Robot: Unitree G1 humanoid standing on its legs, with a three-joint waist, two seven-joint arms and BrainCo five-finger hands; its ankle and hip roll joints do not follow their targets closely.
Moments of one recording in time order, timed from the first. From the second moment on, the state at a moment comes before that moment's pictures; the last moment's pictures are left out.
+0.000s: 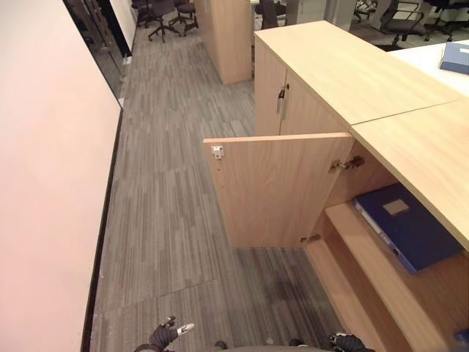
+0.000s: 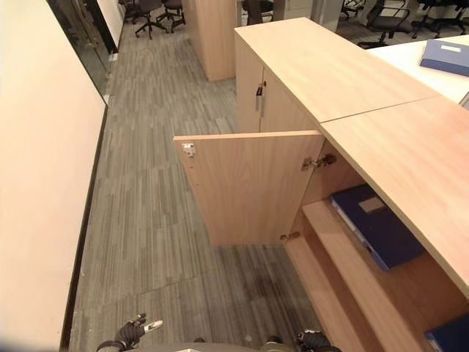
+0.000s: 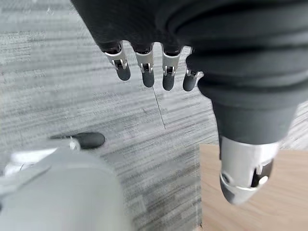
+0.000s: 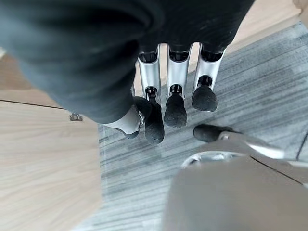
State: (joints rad) left arm 0.07 0.24 -0.16 1.14 -0.22 -0.15 -0.04; right arm 0.05 -0.28 0.15 1.19 0.29 -0.08 0.00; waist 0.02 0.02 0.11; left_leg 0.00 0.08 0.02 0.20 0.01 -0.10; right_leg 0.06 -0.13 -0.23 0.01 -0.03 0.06
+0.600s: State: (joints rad) left arm 0.09 0.29 -0.16 1.09 -0.27 -0.16 -0.03; right arm 0.08 -0.22 0.12 1.23 0.29 -0.07 -0.01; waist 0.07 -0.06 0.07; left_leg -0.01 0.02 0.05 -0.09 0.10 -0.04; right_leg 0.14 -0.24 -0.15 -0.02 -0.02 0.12
